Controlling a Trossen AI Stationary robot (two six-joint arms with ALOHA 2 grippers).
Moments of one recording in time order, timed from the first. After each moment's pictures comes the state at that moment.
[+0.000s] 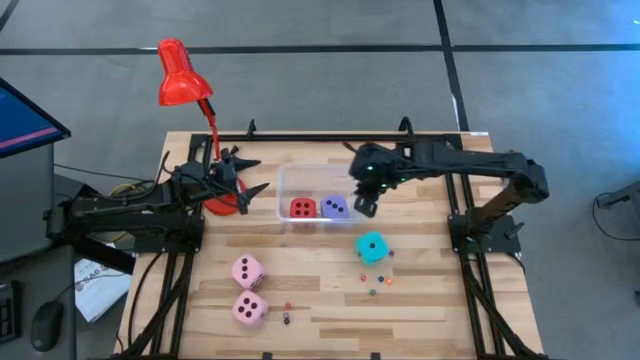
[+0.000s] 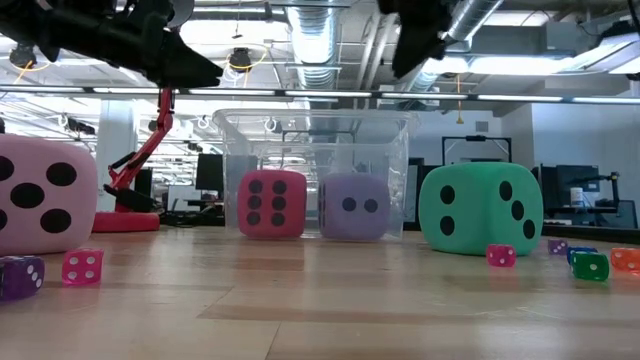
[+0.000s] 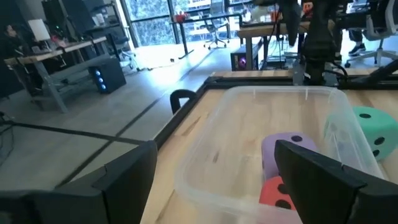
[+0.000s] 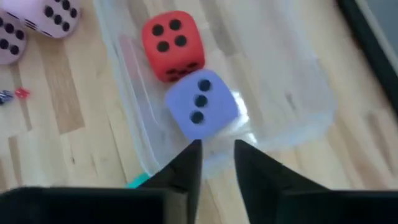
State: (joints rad) left arm 0.30 0.63 0.36 0.15 -0.13 0.16; right arm -0.10 1.52 1.52 -1.03 0.09 0.22
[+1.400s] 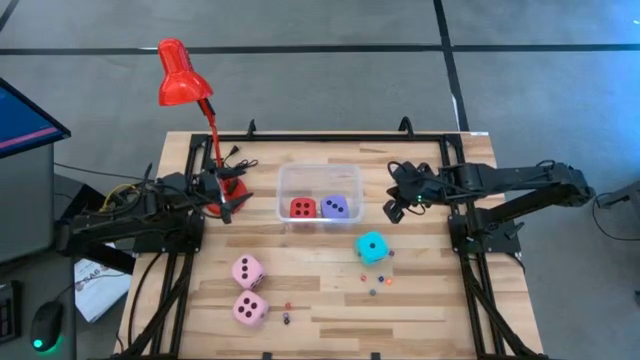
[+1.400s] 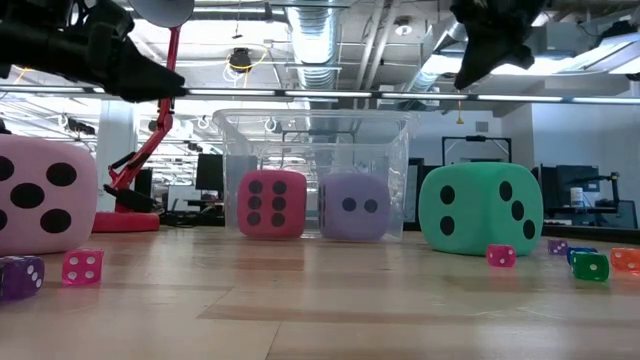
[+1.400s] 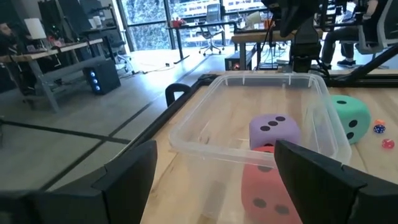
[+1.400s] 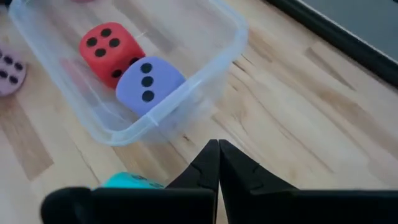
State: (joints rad) left arm 0.30 0.25 0.22 -0.07 -0.11 0.12; right arm 0.04 1.12 1.06 -0.90 0.41 0.68
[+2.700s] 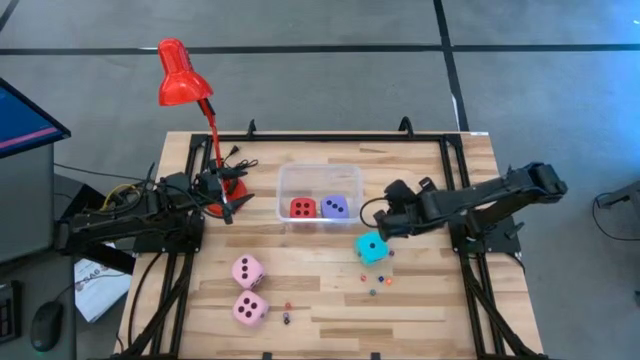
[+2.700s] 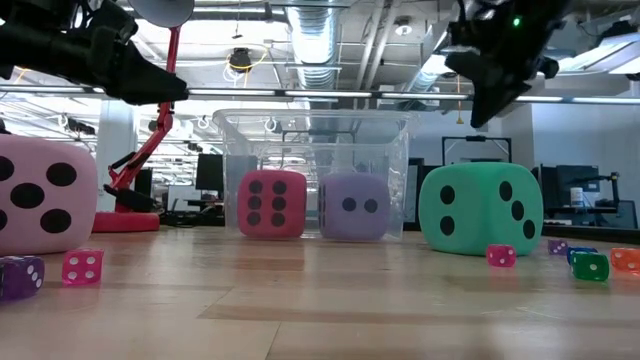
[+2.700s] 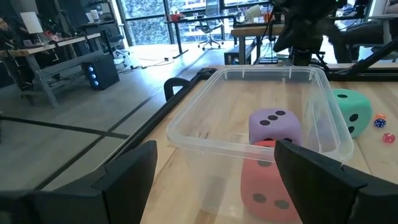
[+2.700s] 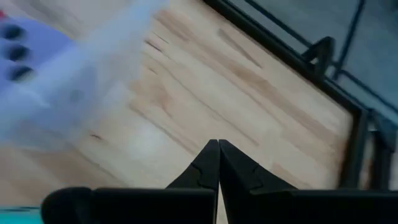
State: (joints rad) left arm 0.30 0.28 0.22 -0.06 -0.11 0.12; right arm 0.21 1.40 1.06 -1.14 0.79 1.07
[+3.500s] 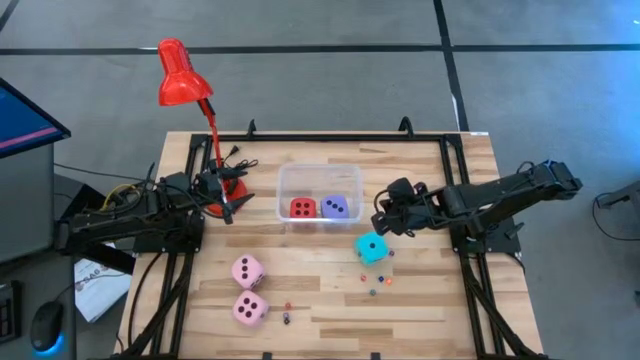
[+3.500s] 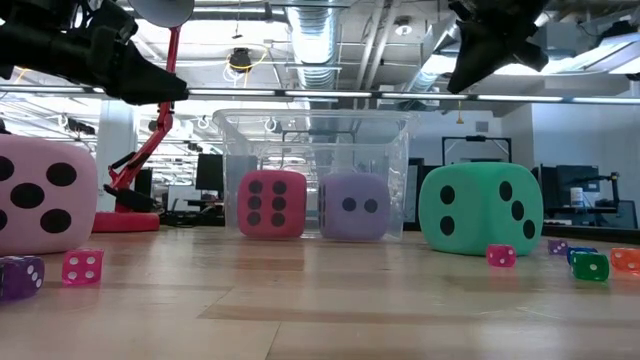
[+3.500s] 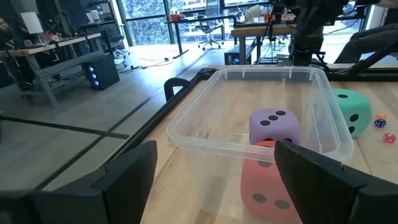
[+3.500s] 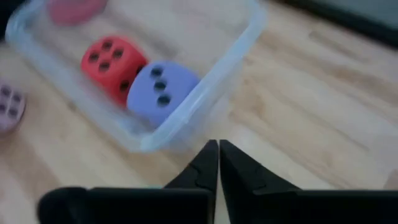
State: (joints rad) left arm 0.30 0.28 0.22 -0.06 -0.11 0.12; right arm 0.26 1.26 1.06 -0.87 0.61 1.03
